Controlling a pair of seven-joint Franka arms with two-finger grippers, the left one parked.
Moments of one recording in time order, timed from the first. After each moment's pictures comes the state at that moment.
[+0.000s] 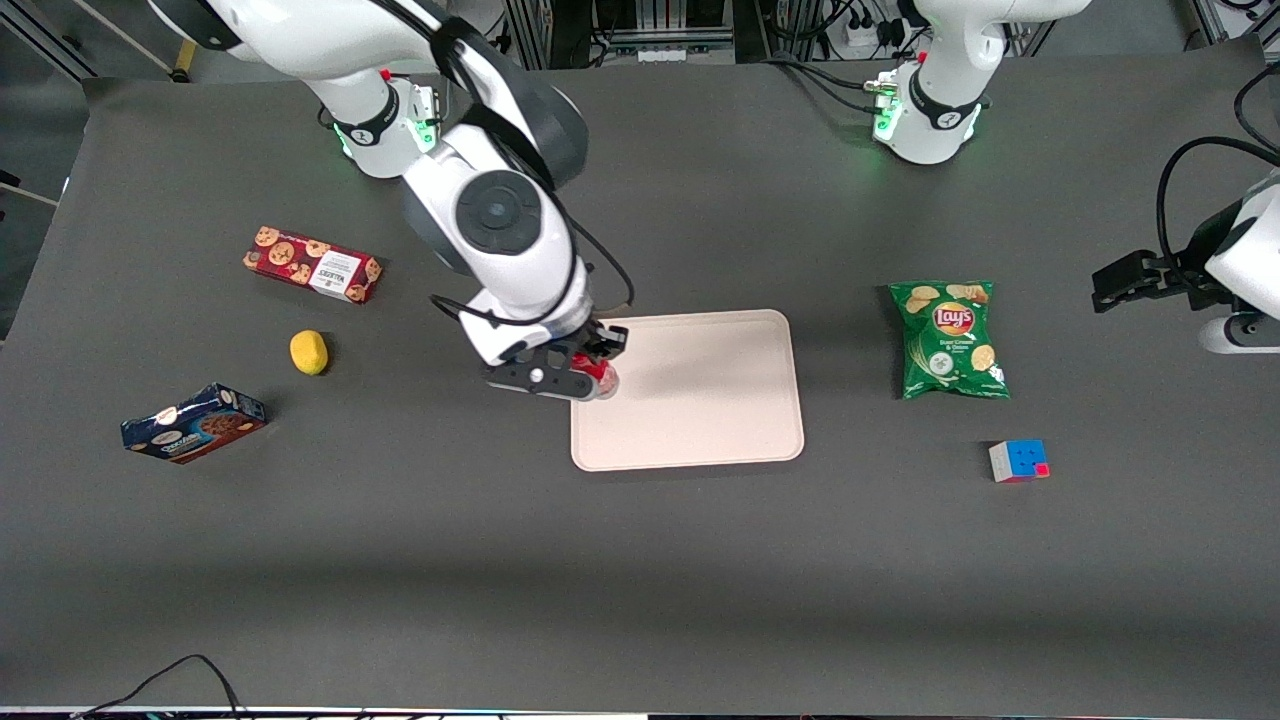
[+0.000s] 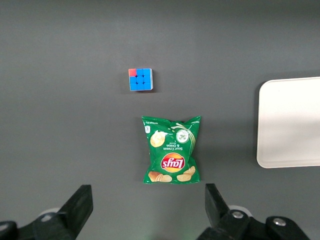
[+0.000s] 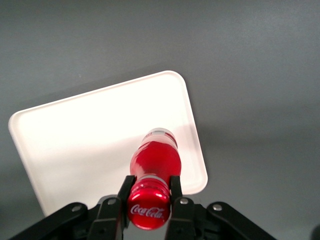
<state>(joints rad) 0.40 0.57 0.36 -1.32 -0.16 1.84 0.98</state>
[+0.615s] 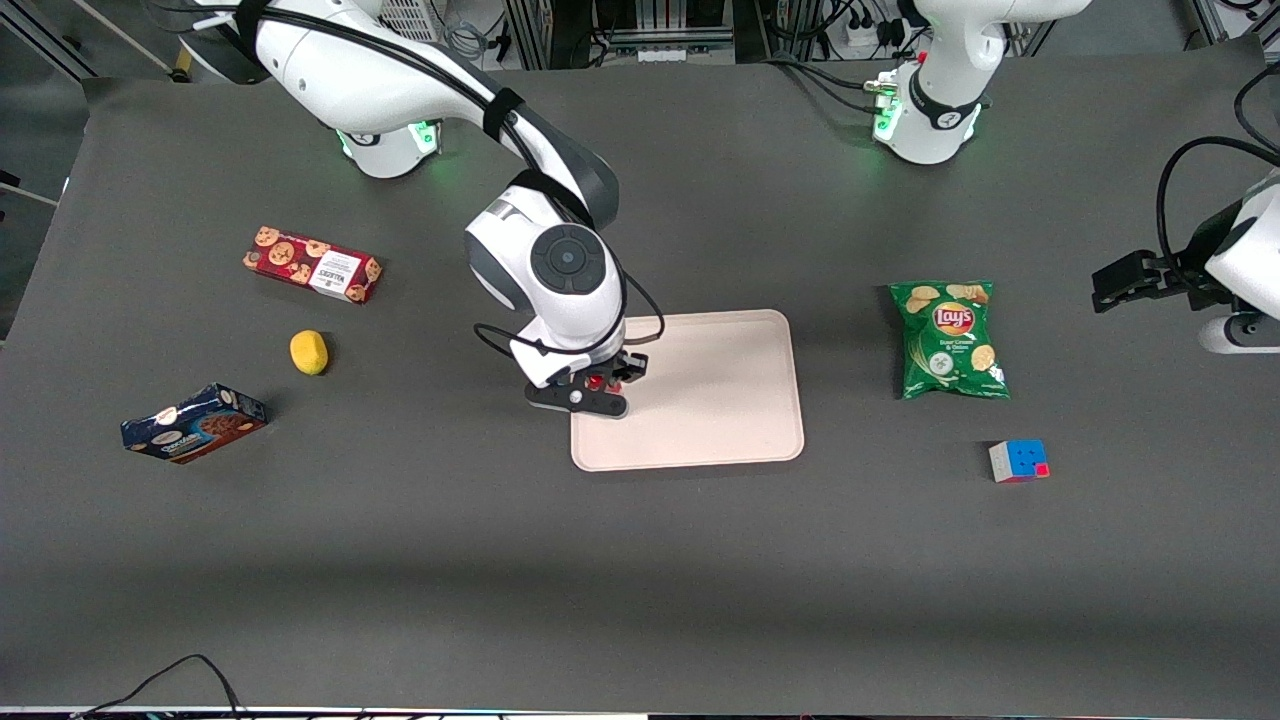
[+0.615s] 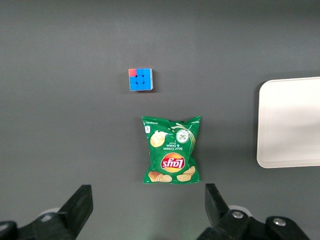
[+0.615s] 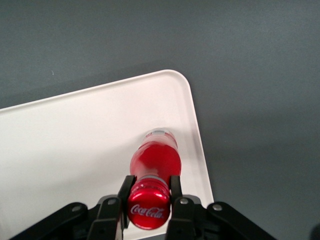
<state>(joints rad) 0.41 0.66 0.37 -1.40 -0.27 1.99 1.03</state>
